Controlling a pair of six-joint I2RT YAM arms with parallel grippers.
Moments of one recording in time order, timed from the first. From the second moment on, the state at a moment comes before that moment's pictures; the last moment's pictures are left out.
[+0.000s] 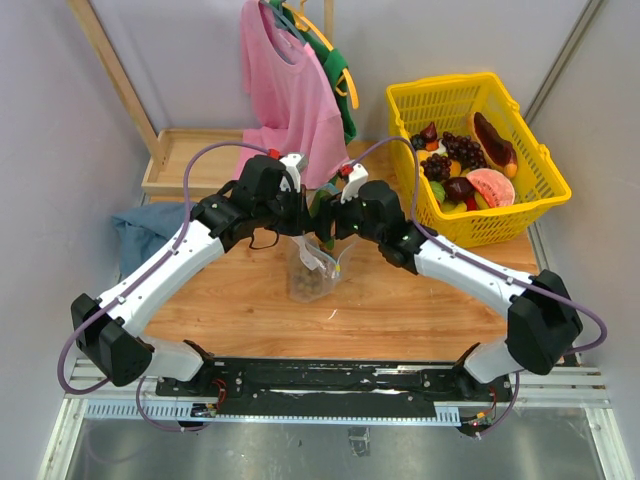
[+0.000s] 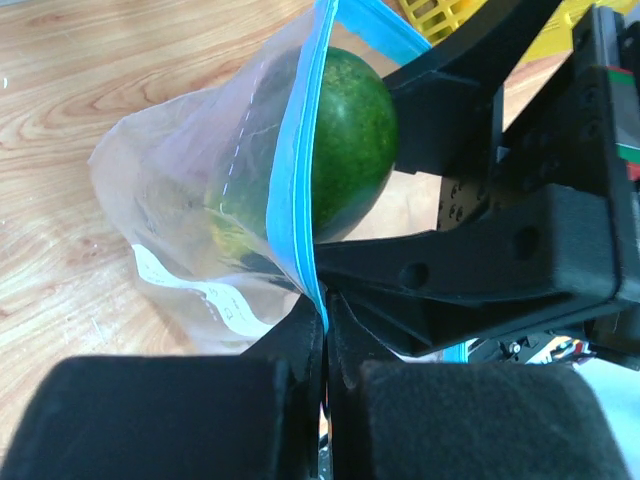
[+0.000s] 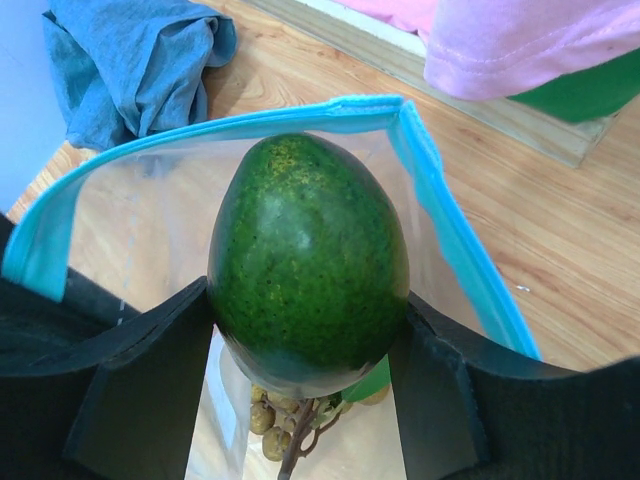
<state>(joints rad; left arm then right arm) -0.64 1.35 1.34 -0.65 0.14 -0.42 0.76 1.46 1.06 0.06 -0.09 0.32</state>
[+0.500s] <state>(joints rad) -0.63 1.33 1.31 -0.66 0.12 -0.45 0.76 1.49 1.07 0.06 -0.12 0.32</state>
